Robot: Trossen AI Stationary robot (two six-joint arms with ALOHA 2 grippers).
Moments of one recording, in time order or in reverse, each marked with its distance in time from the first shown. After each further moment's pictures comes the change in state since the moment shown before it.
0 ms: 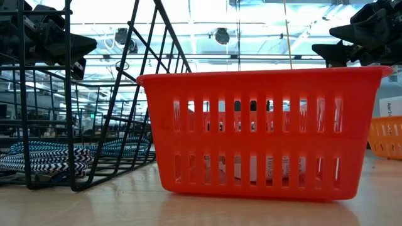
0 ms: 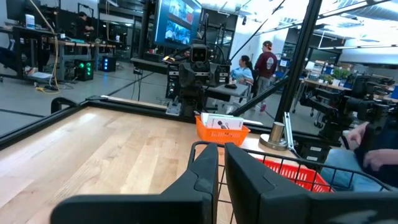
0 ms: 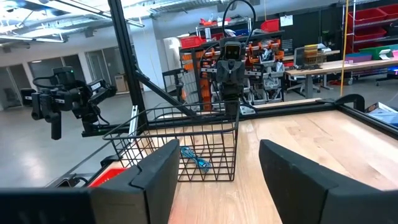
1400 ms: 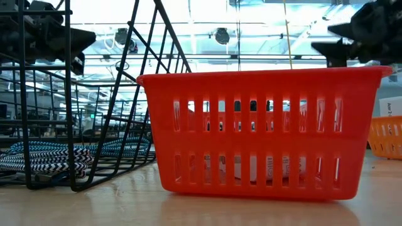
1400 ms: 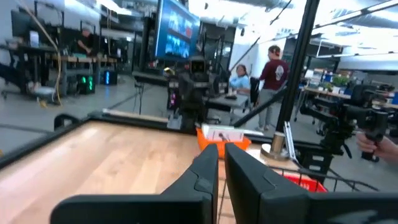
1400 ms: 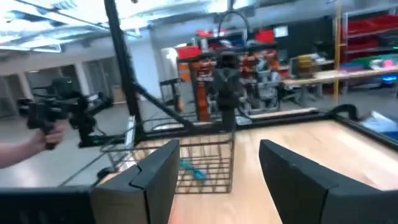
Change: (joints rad) left arm 0.007 -0.035 0.000 0.026 -0.001 0.019; right arm -0.001 -0.006 0.001 0.022 0.034 0.004
